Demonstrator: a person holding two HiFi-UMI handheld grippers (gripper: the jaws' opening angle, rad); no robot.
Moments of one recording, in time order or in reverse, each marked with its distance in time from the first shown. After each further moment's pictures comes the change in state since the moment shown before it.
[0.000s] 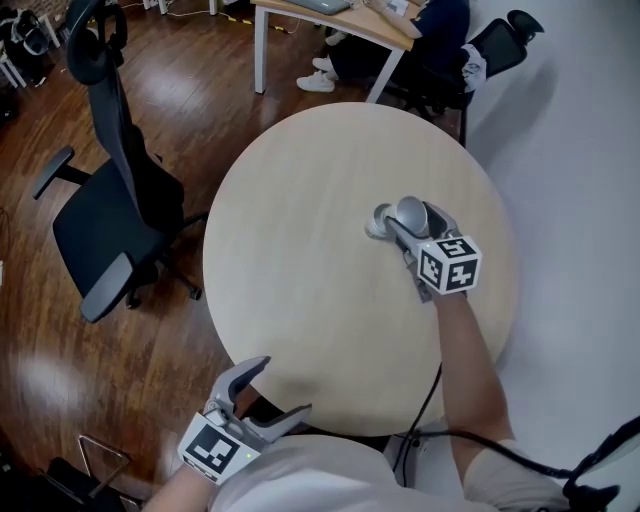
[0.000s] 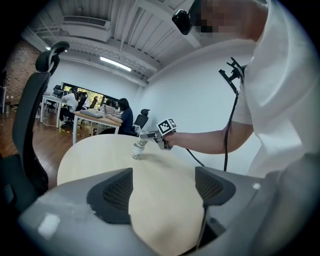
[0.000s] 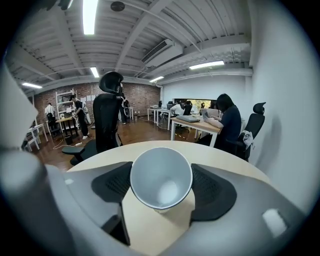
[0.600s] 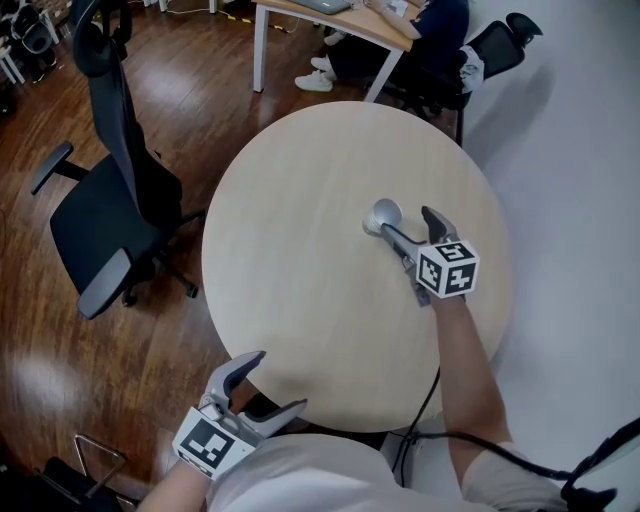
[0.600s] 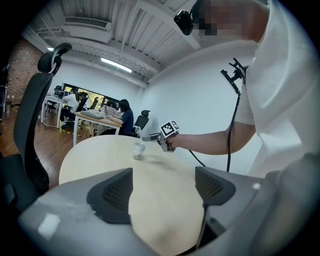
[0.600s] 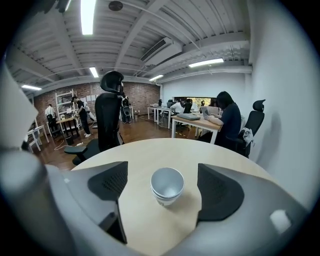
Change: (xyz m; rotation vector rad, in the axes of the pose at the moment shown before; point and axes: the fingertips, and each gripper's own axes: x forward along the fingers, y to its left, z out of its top) left arm -0.008 0.005 -0.003 -0.004 -0.014 0.004; right arm -0.008 0.010 -0.011 0.013 0.017 0.009
